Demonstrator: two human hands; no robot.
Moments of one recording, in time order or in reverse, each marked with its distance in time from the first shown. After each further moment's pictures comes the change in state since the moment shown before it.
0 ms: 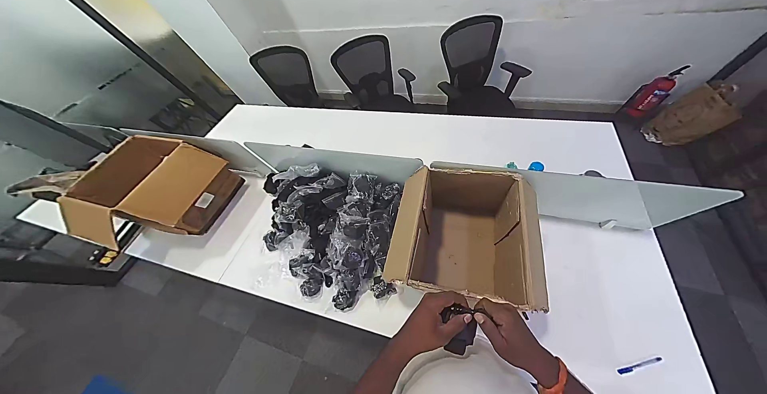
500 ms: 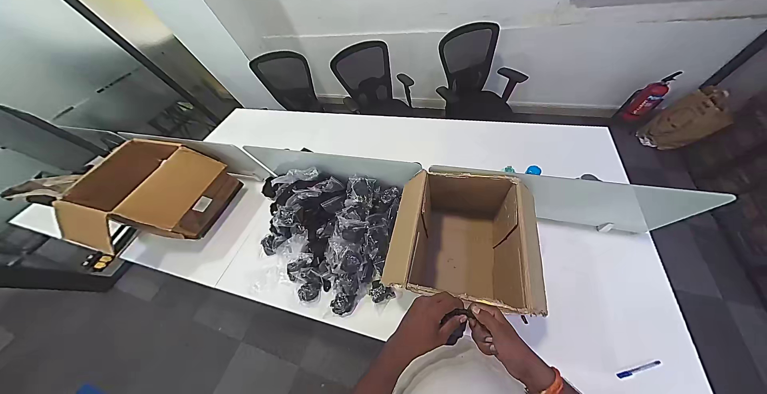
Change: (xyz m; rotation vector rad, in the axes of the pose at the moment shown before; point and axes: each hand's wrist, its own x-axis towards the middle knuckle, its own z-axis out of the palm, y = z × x) left_hand -0.004 -0.003 -0.007 0.452 -0.053 -0.040; right_hand 0.000 -0.014 0.017 1.044 -0.130 0.573
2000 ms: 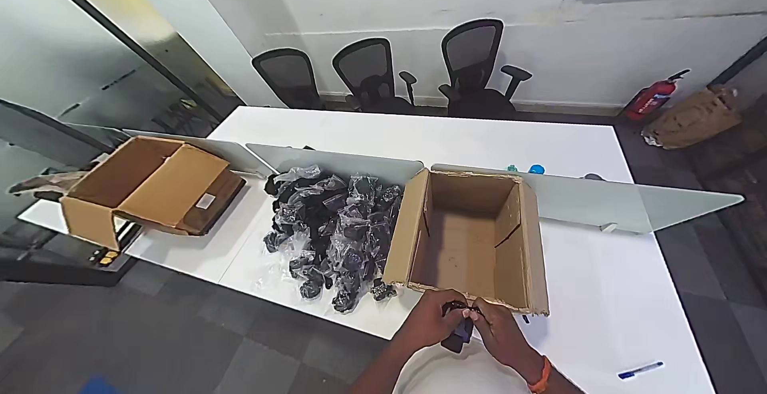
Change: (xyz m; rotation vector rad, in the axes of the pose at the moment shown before) left_hand 0.013 0.001 0.001 -0.408 -0.049 -0.171; right_hand 0.015 0.017 -0.022 -1.142 0.229 -0.613
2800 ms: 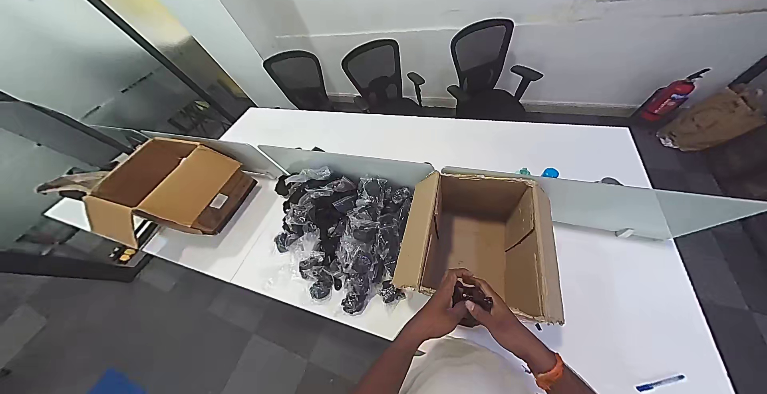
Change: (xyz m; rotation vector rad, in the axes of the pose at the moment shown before) left_hand 0.017 -0.005 -0.017 -0.216 0.049 0.044; right_hand 0.045 -0.024 0.001 0.807 -0.203 0.471
